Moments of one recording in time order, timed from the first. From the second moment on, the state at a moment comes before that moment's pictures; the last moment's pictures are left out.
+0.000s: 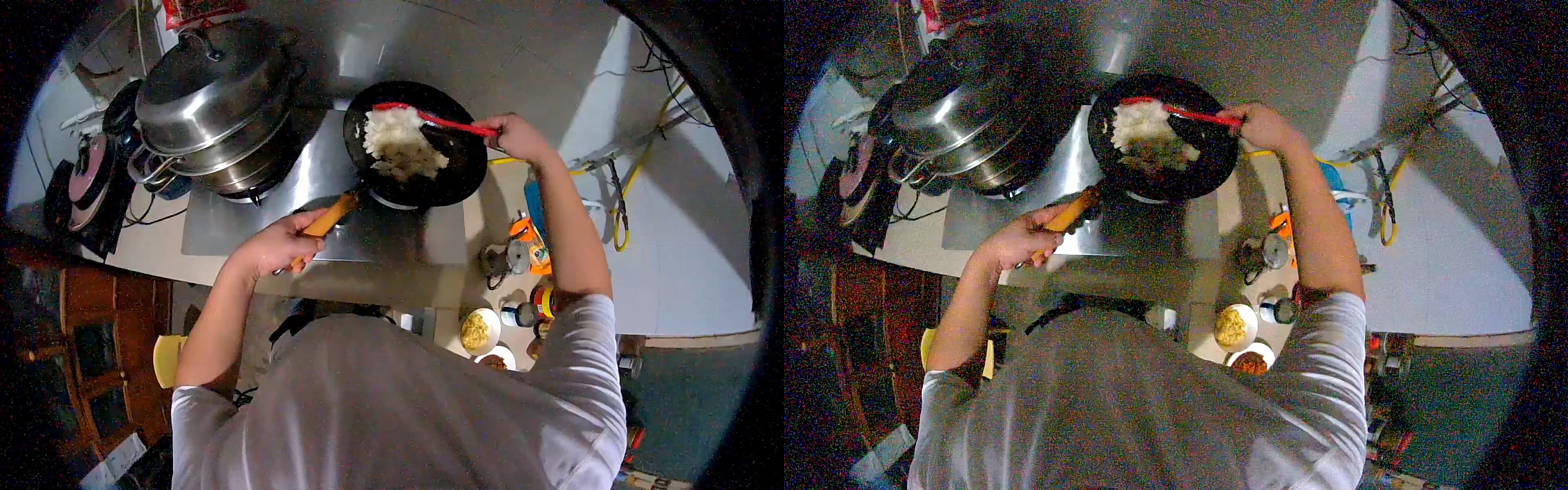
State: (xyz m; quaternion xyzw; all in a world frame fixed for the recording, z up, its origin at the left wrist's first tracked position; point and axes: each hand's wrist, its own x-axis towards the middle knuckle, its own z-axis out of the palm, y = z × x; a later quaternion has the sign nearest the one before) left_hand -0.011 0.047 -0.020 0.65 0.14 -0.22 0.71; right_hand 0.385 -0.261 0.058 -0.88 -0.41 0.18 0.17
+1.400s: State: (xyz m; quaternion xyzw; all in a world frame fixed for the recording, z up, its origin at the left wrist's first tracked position) left_hand -0.010 0.035 -0.020 0.66 0.20 -0.19 0.70; right_hand 0.223 -0.214 0.081 -0.74 -0.19 0.09 0.65
